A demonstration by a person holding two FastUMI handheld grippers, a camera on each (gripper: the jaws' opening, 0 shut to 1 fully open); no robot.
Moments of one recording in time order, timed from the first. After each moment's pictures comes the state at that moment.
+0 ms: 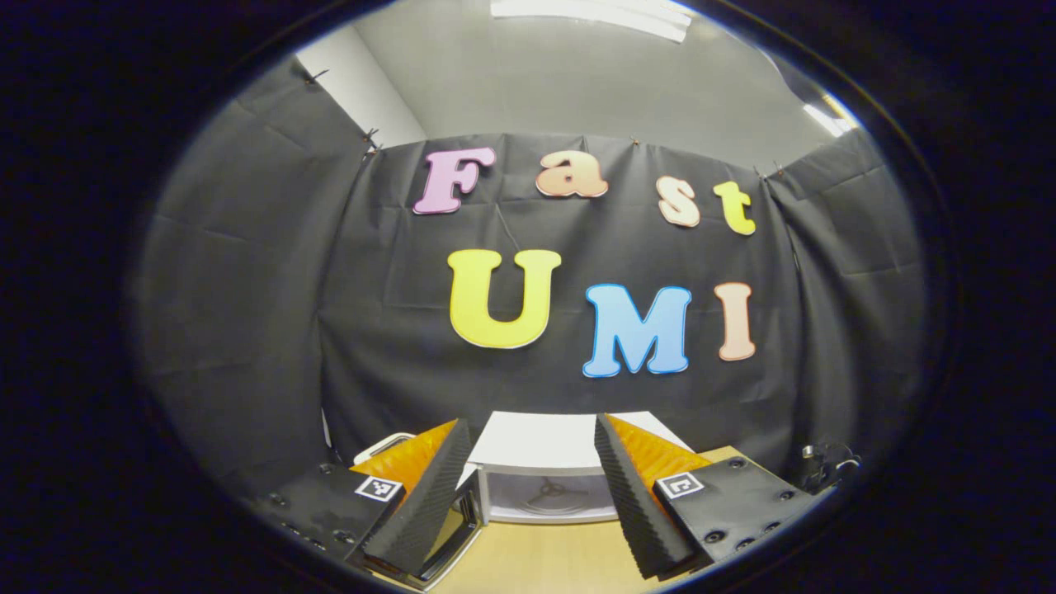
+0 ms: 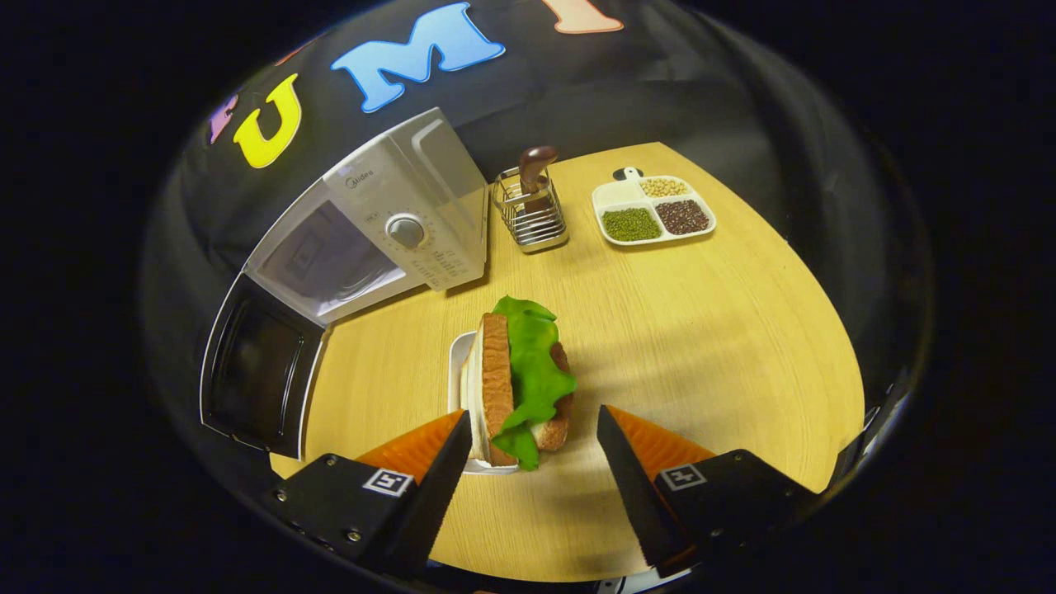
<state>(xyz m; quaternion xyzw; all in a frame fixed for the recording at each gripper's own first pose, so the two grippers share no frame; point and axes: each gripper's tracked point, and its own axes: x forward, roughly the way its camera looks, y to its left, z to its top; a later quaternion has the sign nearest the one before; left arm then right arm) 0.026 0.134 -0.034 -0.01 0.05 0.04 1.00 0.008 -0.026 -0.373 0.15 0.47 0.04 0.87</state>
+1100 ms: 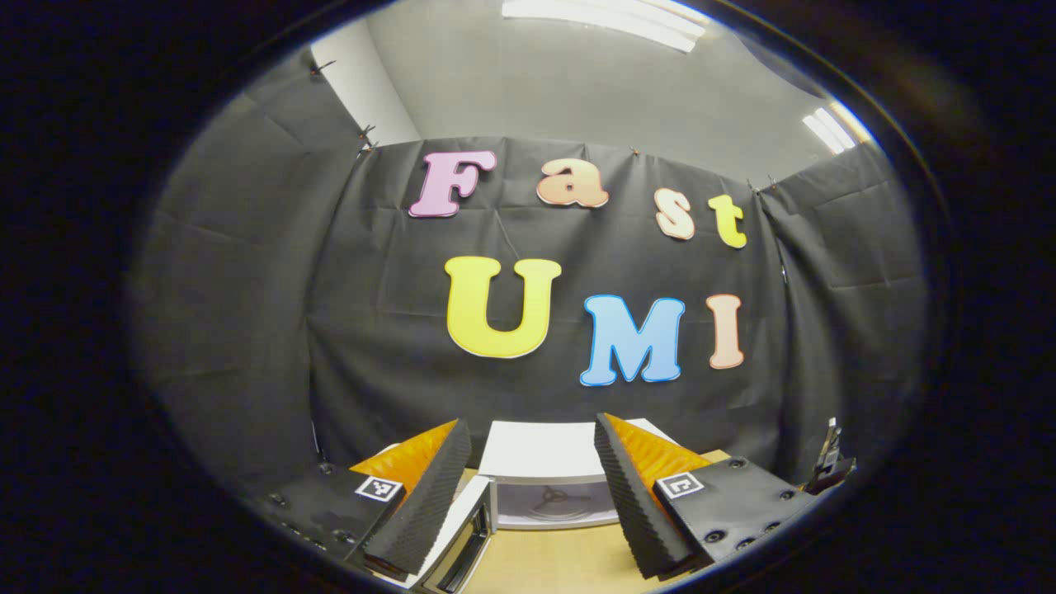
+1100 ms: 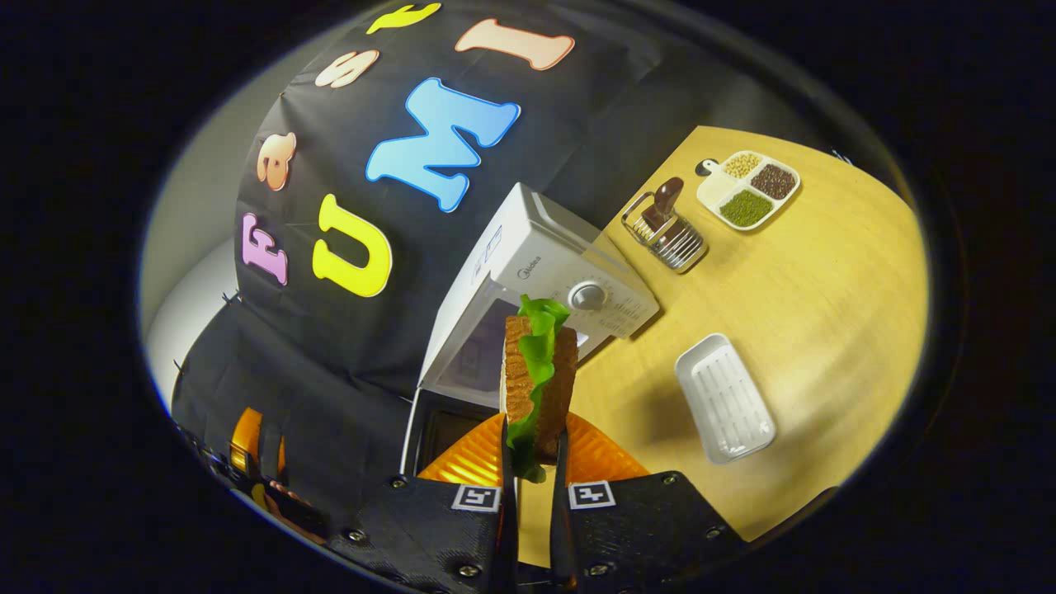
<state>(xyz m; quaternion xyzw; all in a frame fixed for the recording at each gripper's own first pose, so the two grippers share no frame) 0.026 0.198 -0.012 -0.04 0.03 0.00 1.00 0.033 0.122 -0.238 0.44 0.31 0.13 0.83</state>
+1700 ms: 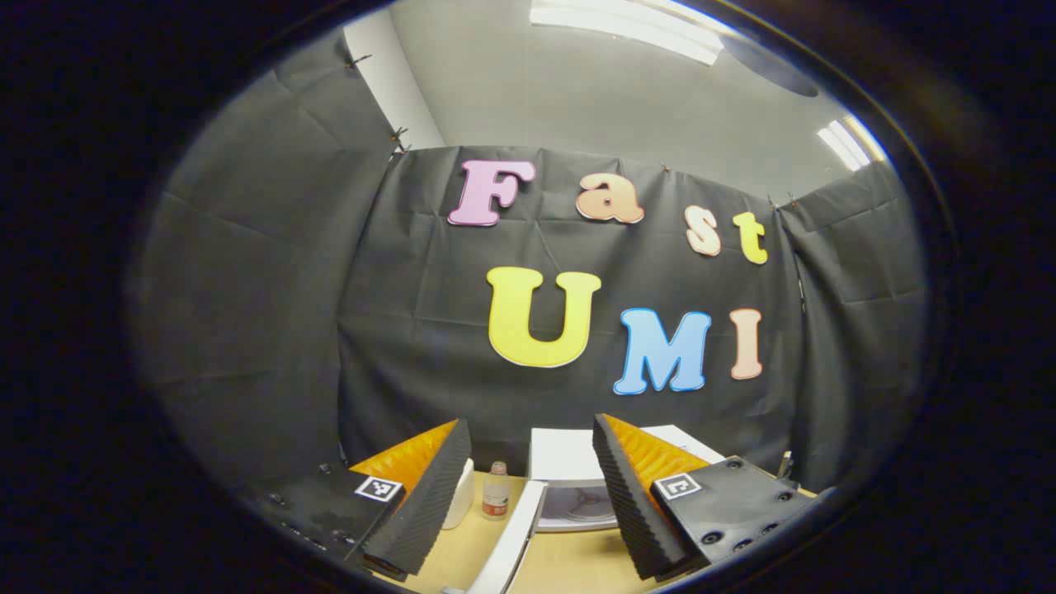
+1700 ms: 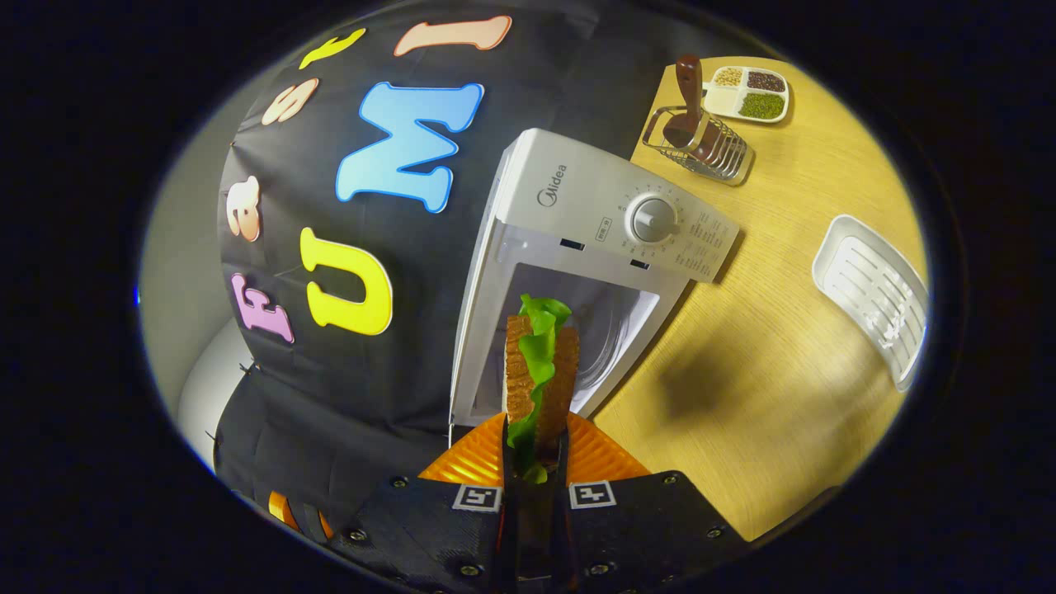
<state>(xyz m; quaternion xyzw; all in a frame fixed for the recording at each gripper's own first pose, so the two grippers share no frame) 0.005 0.293 -0.011 -0.04 0.02 0.02 1.00 0.135 0.229 -0.284 0.55 0.28 0.09 0.78</state>
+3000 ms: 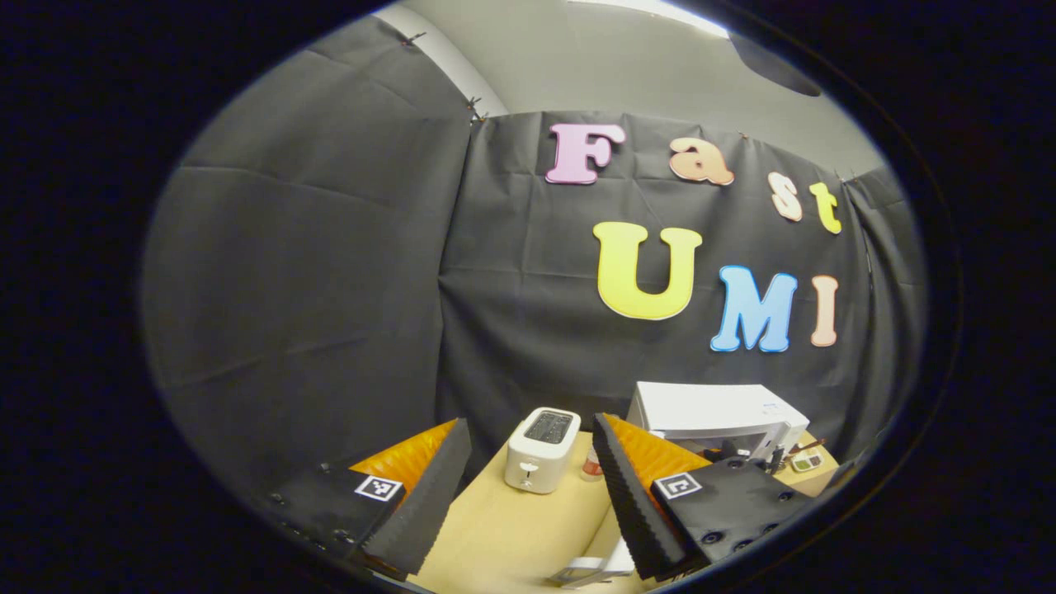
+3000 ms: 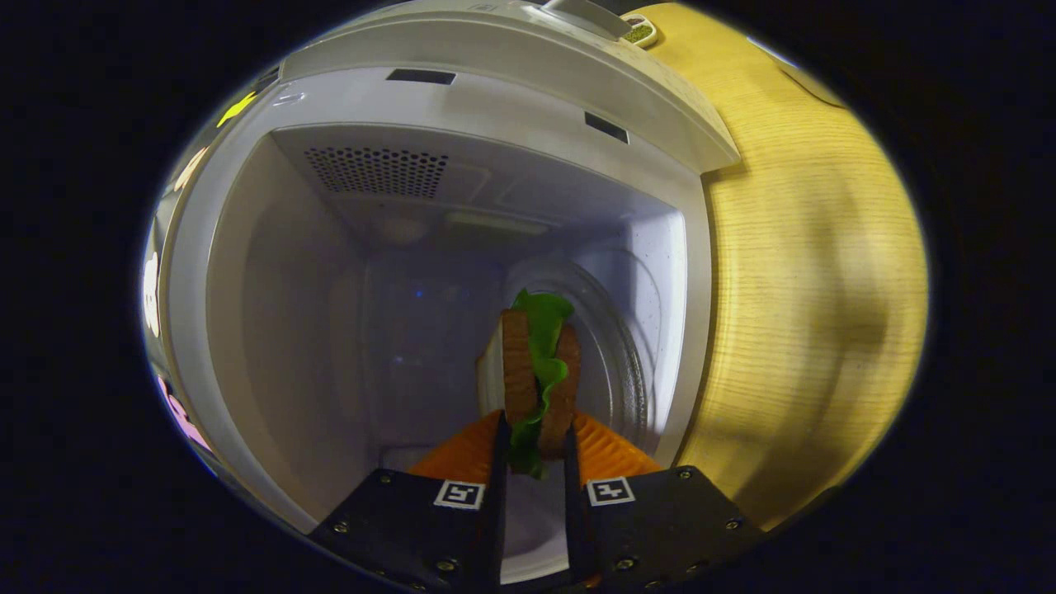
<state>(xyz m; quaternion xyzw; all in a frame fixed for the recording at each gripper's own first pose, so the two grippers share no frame) -0.056 0.430 -0.059 -0.04 0.09 0.14 0.98 0.298 0.296 -0.406 0.62 0.21 -0.16 0.74</state>
